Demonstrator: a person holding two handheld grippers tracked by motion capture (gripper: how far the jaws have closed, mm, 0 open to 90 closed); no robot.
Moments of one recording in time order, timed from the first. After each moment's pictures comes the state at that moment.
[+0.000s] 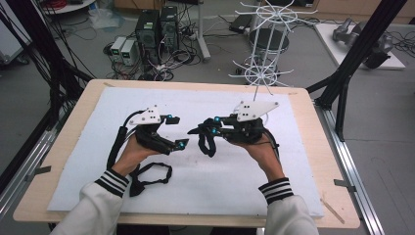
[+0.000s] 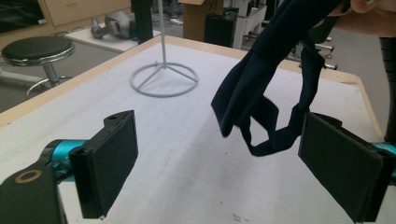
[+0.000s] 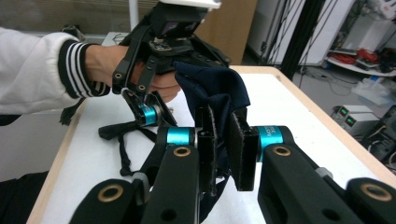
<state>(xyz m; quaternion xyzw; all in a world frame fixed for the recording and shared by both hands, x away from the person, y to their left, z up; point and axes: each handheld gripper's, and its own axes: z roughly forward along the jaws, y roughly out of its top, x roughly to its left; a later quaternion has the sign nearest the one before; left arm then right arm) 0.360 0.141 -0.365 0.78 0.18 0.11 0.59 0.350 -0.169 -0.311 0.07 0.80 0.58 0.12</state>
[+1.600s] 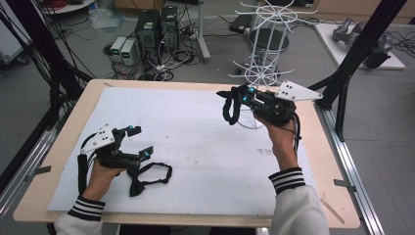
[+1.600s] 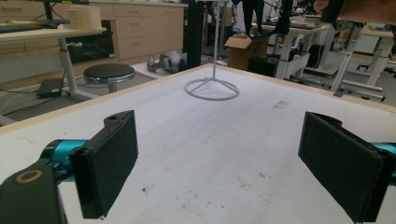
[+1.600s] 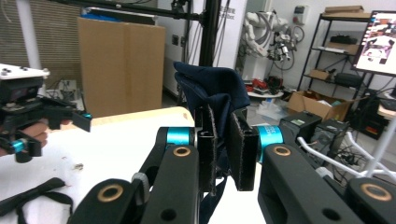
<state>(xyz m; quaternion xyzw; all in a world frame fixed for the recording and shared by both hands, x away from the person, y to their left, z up) 0.308 0.232 -0.397 0.70 0.24 0.19 0.64 0.365 -0.231 -0.276 0.20 0.70 0.64 0.24</state>
